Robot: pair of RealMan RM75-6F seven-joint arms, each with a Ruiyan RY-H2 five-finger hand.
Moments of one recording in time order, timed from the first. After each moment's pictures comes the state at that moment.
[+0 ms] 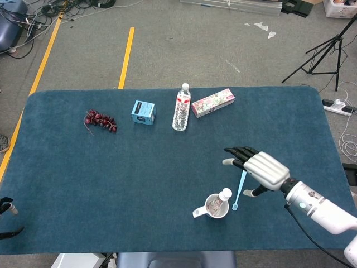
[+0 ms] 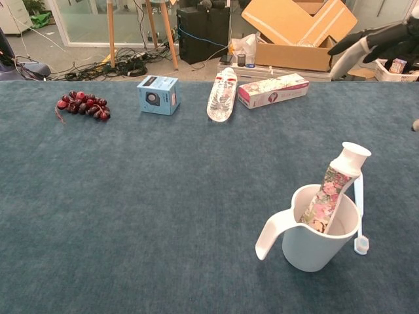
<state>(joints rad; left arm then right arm) -0.01 -1.05 0.01 -1.51 1.35 1.32 -0.03 0.70 -0.73 -0.01 -1.89 -1.66 0.89 0.28</state>
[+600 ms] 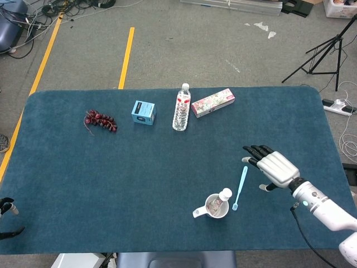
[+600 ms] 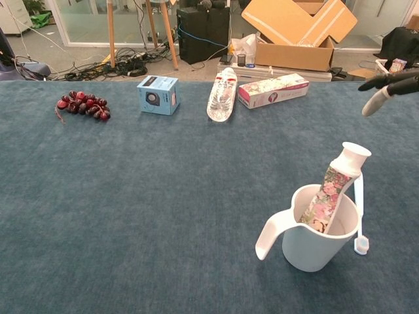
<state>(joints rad) -0.02 -1.06 0.01 -1.51 1.34 1.31 -0.02 0.62 -0.92 -0.03 -1.67 -1.58 0.88 0.02</state>
